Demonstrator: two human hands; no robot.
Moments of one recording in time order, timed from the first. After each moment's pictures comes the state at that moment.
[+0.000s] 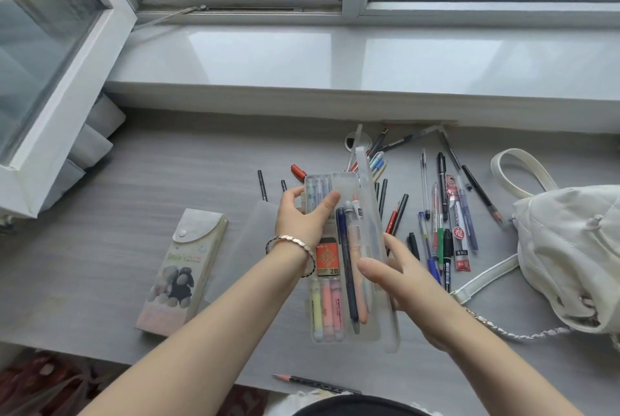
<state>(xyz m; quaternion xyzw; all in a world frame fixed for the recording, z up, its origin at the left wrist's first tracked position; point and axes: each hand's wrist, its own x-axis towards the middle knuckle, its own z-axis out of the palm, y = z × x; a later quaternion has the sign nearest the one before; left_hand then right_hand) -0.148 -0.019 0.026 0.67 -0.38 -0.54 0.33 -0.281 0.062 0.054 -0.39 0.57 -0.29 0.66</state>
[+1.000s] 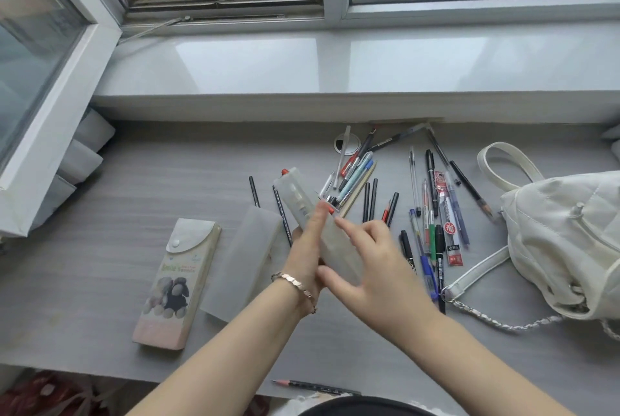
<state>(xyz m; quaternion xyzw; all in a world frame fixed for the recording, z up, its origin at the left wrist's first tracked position) -0.158 0.012 0.021 0.52 -0.19 -0.76 0.34 -0.261 0.059 0.048 -0.65 0.64 -0.26 0.32</state>
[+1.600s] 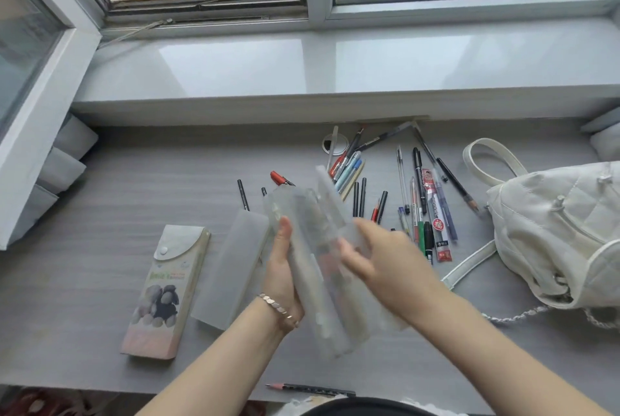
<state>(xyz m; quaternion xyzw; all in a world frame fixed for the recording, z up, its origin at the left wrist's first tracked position) -0.145 0.024 0.008 0.45 -0.15 -0.80 0.38 -0.282 0.048 0.057 -0.65 0.66 -0.20 0.32</state>
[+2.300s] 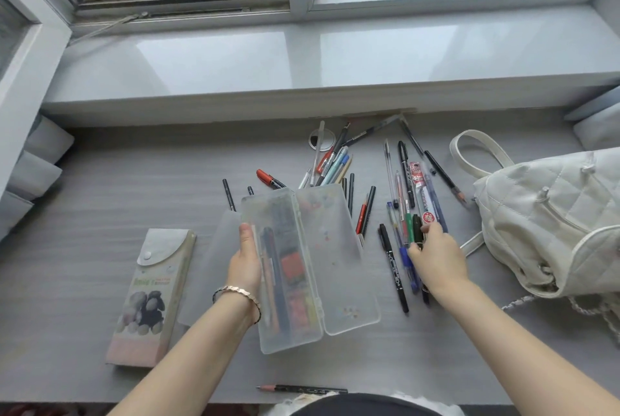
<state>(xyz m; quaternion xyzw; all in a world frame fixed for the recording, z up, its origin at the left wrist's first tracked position) -0.124 0.006 0.013 0.76 -0.27 -0.54 0.23 -0.366 0.043 -0.048 -0.41 0.87 -0.07 0.26</state>
